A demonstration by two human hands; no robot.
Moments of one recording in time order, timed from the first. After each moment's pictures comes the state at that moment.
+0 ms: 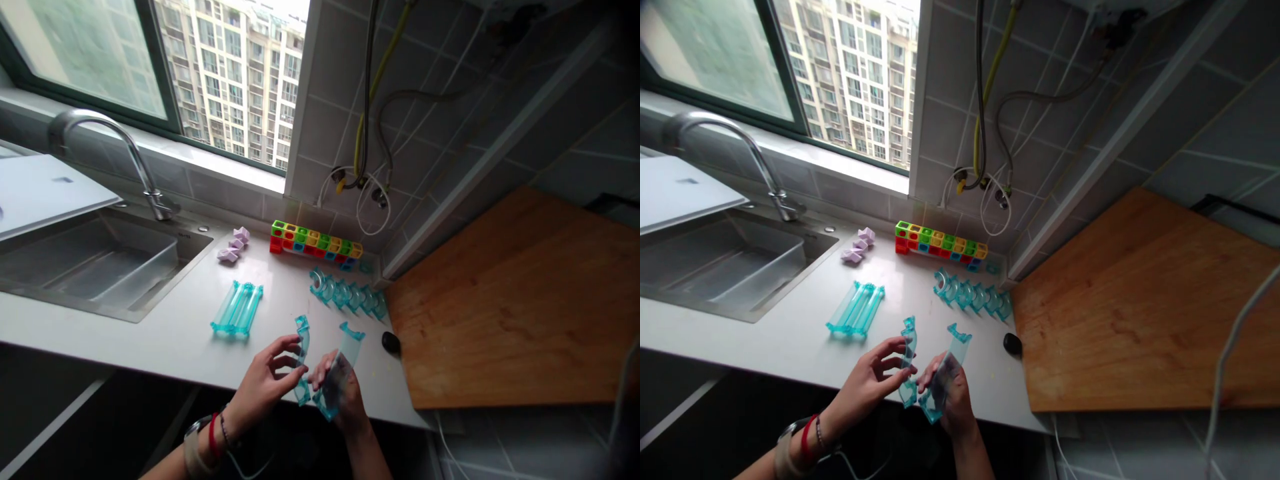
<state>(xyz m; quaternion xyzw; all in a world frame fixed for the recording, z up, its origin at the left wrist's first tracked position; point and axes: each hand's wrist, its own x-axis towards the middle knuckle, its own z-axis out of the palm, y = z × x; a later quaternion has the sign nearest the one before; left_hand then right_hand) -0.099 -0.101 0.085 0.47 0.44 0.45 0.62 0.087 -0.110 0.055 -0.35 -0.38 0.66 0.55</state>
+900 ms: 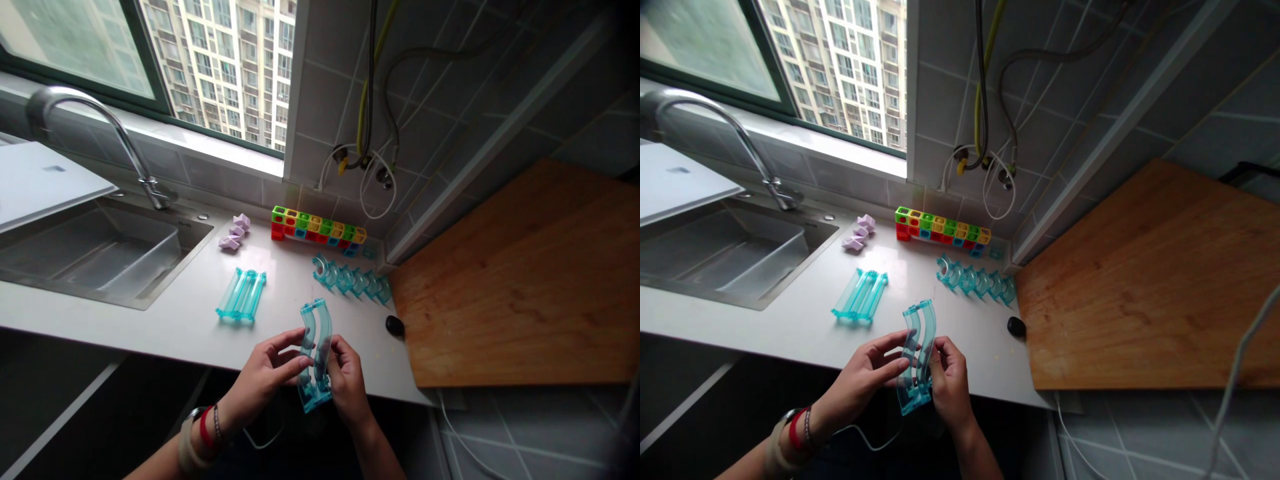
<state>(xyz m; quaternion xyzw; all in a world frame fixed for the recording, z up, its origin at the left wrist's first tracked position) -0.105 -0.115 0.119 0.34 0.41 0.41 0.74 0.072 -0.122 0.098 -0.47 -0.48 0.54 0.51</state>
